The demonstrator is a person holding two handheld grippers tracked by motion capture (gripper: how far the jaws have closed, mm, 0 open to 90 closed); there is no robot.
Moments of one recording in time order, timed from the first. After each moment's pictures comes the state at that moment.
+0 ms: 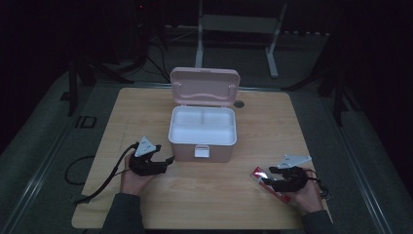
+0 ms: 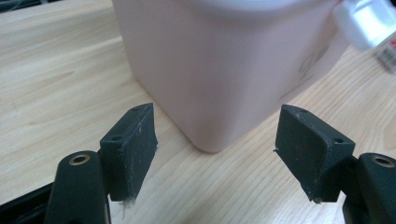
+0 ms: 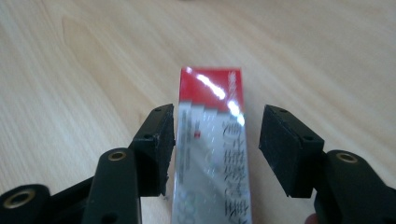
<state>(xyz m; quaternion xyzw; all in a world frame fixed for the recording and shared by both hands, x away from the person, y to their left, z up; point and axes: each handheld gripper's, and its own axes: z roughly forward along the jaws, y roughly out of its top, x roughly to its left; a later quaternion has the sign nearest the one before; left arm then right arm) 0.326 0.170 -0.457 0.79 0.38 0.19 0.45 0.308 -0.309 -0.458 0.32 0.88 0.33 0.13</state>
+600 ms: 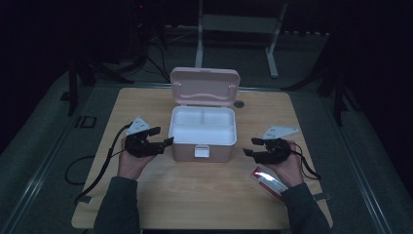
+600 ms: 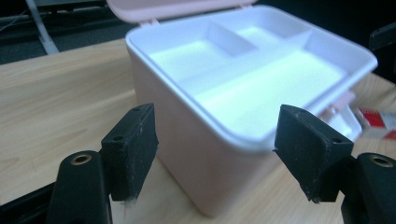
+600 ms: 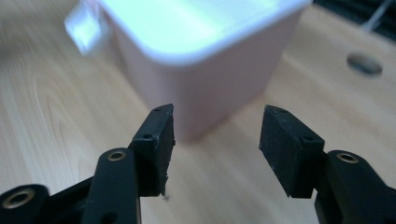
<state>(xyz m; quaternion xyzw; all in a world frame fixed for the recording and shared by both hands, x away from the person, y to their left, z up) 0.359 0.178 -0.403 0.76 0.39 0.17 0.50 0.359 -0.246 -0.389 0.29 0.85 0.41 0.16</state>
